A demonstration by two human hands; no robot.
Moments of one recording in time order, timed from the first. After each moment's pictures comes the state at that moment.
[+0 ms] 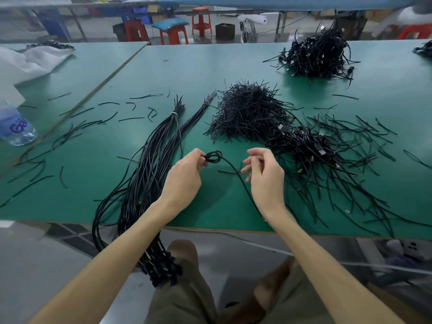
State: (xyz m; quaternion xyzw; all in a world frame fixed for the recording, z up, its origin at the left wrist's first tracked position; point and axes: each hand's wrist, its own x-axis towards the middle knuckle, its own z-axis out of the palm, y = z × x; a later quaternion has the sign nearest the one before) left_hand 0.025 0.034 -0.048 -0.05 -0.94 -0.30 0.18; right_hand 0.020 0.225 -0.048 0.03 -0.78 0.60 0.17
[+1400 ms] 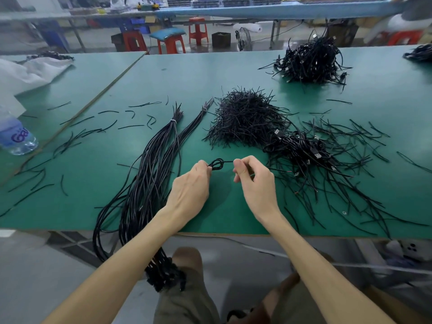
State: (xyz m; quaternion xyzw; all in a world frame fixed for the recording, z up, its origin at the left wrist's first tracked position) left_hand 0.029 0.047 -0.054 -0.08 -0.97 -0.17 0.16; right_hand 0.026 0.219 -0.047 0.09 -0.80 0.58 0.13
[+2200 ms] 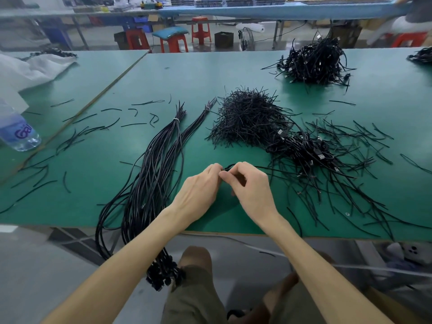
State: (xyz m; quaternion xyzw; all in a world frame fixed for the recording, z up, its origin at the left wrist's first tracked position) left_hand 0.036 0.051 -0.049 -0.17 -0.96 -0.17 0.12; right_hand 0.028 0.212 -0.053 0.16 -0.83 0.53 0.13
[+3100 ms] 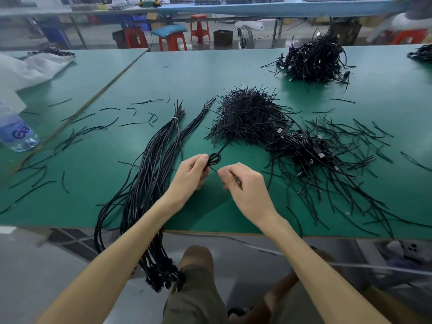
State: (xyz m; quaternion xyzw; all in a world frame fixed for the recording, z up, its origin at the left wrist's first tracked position) left_hand 0.020 0.038 -0.037 -0.03 -0.77 -0.64 0.02; right_hand 0.032 0.211 -0.050 0.20 -0.84 0.50 0.10
